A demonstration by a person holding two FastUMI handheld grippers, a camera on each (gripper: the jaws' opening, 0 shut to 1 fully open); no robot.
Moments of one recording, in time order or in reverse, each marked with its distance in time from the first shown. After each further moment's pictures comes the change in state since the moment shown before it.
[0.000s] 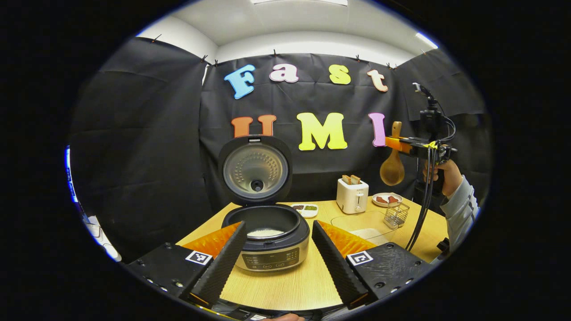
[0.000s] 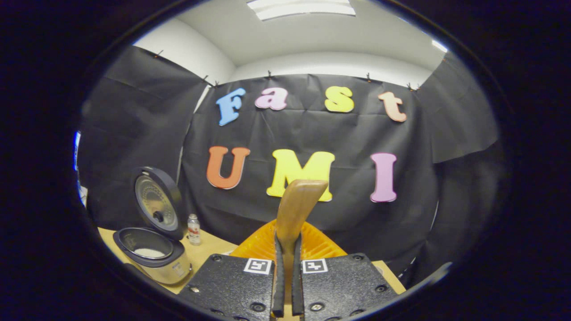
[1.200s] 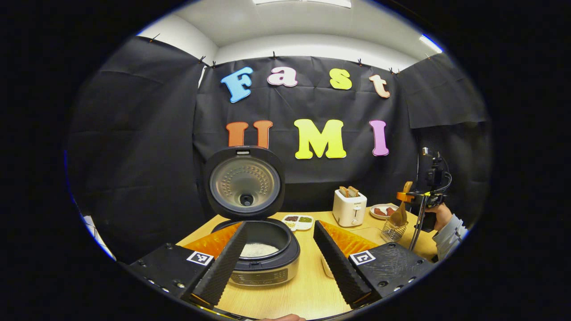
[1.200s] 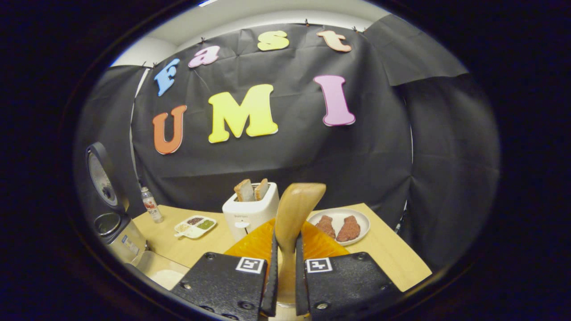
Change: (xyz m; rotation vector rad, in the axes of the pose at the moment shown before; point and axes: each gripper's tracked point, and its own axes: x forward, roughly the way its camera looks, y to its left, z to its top) left arm 0.044 -0.032 0.024 -0.050 0.002 -0.051; right arm 0.045 -0.115 -0.198 0.263 0.349 -0.131
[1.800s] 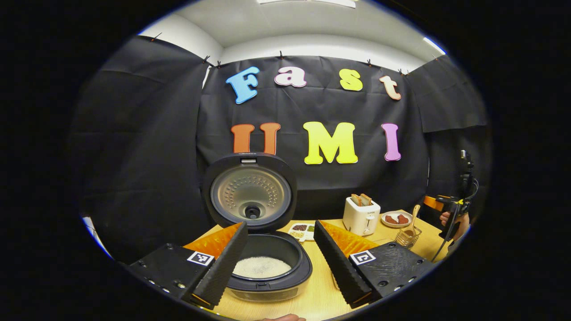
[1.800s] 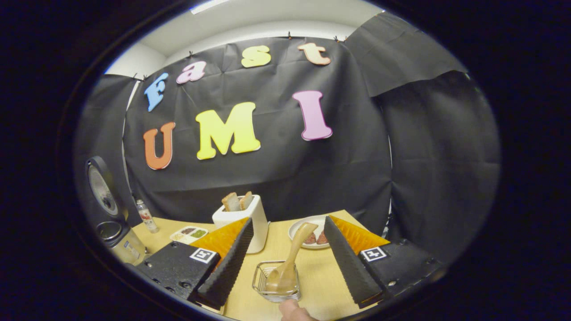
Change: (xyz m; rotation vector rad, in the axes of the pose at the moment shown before) left arm 0.051 0.036 0.030 0.000 -0.022 0.075; right arm -0.091 -0.016 0.045 0.043 -0.186 -0.047
